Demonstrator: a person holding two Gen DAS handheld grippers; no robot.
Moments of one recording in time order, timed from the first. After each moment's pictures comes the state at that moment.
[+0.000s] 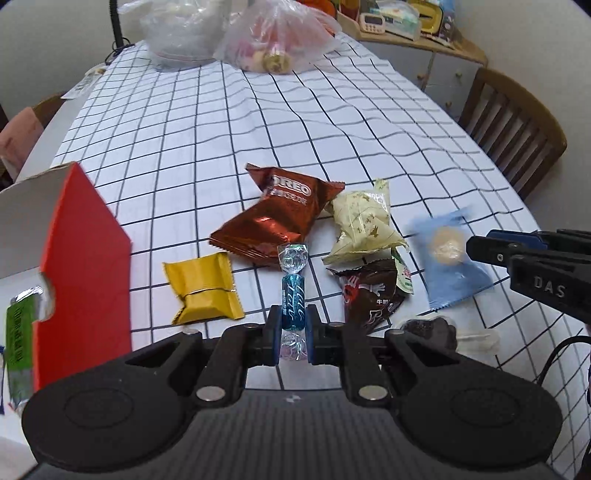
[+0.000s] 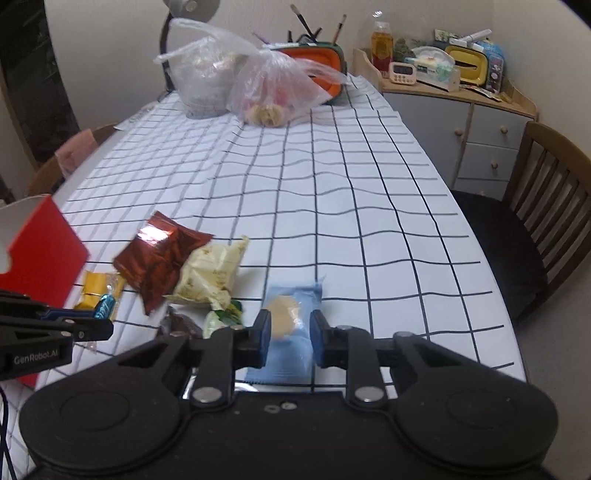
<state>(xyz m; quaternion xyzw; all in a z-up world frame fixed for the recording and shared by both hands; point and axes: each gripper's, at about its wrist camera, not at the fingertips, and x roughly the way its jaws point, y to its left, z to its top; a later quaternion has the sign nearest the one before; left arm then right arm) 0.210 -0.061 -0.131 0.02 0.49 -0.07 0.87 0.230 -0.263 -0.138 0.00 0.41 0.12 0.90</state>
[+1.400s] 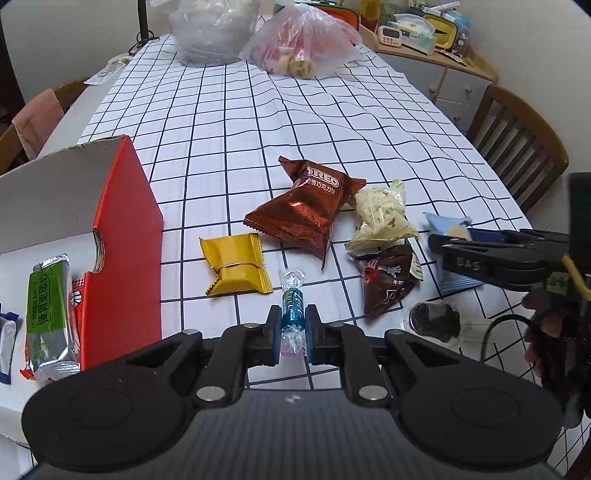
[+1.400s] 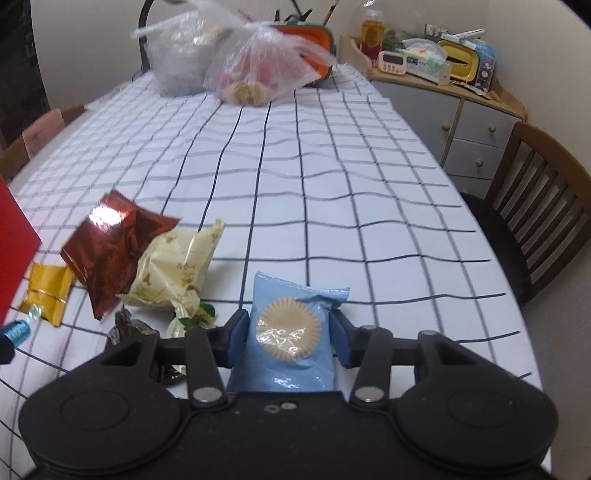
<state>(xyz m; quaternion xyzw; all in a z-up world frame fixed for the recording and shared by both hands) 0.186 -0.039 -0.121 -0.01 0.48 -0.05 0.87 0.257 -0.244 -0.175 -0.03 0.41 0.07 0.91</state>
